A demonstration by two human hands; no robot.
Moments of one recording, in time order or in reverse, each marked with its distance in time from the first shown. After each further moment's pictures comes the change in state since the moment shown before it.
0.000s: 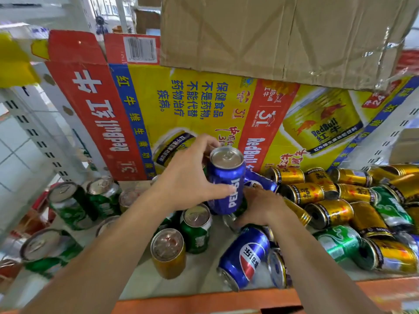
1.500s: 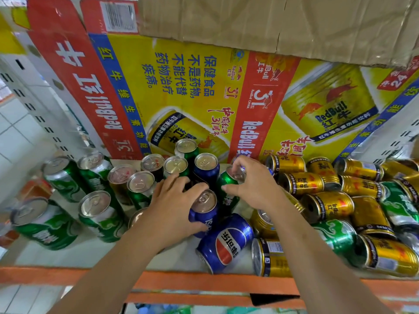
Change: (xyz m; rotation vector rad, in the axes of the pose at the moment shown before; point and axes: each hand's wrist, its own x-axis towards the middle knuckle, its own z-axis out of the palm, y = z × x) left_hand -0.048 -0.031 0.074 0.628 -0.277 -0.249; right_hand -0.012 0.021 -0.009 0.489 0.318 -0.334
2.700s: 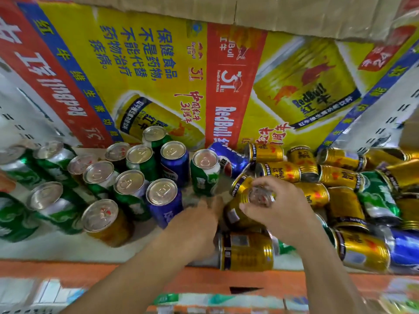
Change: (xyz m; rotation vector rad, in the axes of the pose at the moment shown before) left_hand 0.023 0.112 0.040 0.045 -0.338 -0.021; right_hand -0.076 0.071 -0.052 0.115 0.050 0.113
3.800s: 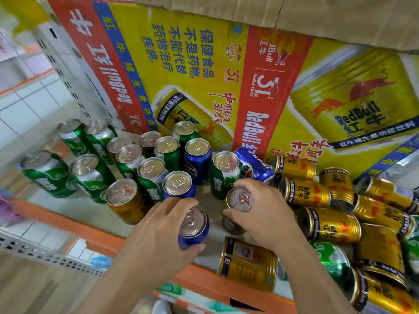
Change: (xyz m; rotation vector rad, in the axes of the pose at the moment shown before) left_hand -0.070 -0.021 0.023 -0.246 0.656 -0.183; right_hand 0.033 -0.012 0.027 -0.171 -0.191 -0.284
